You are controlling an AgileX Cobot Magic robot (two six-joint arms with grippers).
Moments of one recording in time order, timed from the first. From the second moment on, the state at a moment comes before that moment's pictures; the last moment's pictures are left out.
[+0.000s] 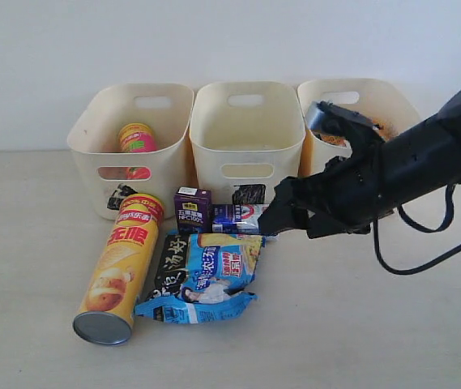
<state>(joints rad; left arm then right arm) -0.11 0.00 0.00 0.02 0.28 -0.03 0.31 1.71 -1.02 1.03 0.65 -0.83</state>
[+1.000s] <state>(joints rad) -0.11 0.00 0.00 0.02 0.28 -0.03 0.42 2.00 -1.12 1.16 0.54 -0.80</state>
